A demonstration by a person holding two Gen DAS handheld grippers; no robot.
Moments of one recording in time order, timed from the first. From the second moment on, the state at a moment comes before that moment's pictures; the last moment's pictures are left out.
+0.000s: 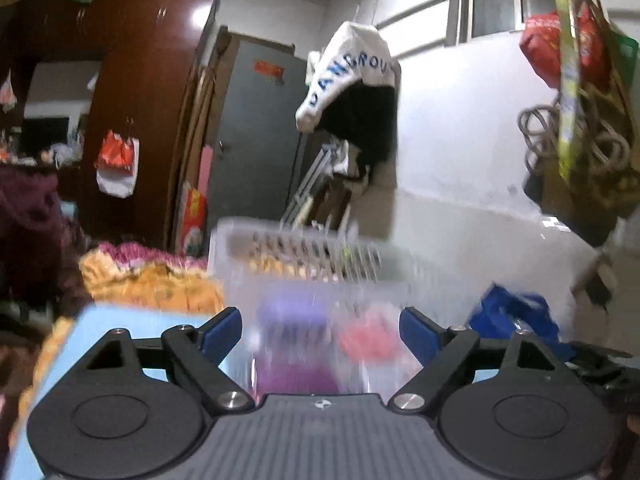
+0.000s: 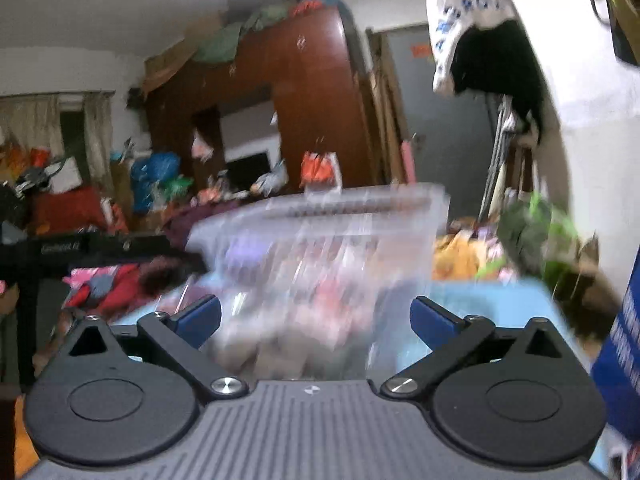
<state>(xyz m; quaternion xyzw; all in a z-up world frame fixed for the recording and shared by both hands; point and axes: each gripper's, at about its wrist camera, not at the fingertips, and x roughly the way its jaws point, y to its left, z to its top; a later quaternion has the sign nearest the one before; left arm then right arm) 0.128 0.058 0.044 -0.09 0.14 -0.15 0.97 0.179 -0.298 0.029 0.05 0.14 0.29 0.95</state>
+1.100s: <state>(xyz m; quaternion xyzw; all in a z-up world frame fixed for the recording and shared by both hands) 0.139 0.070 -0.008 -0.10 0.20 -0.12 0.97 0.161 -0.302 -0.016 0.03 0.18 0.26 0.95</state>
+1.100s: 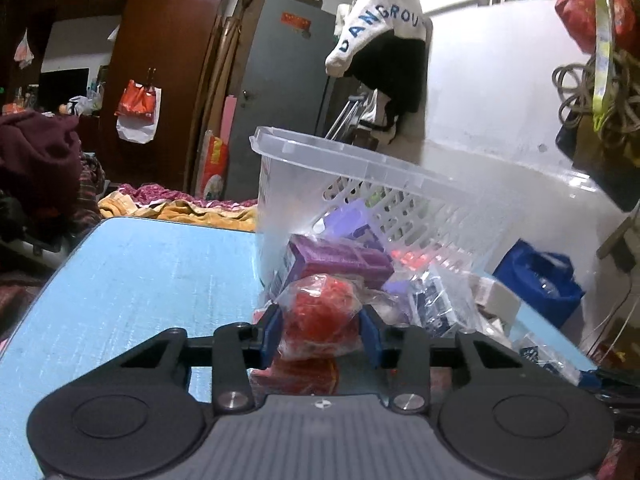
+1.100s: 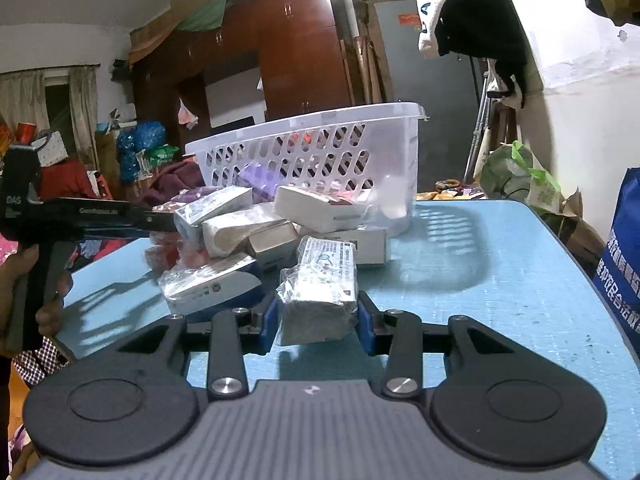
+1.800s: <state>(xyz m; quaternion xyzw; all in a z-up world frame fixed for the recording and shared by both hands) 0.120 0.064 -0.008 -0.07 0.19 -0.11 0.97 0.160 -0.307 -0.015 0.04 0.17 0.25 0.95</state>
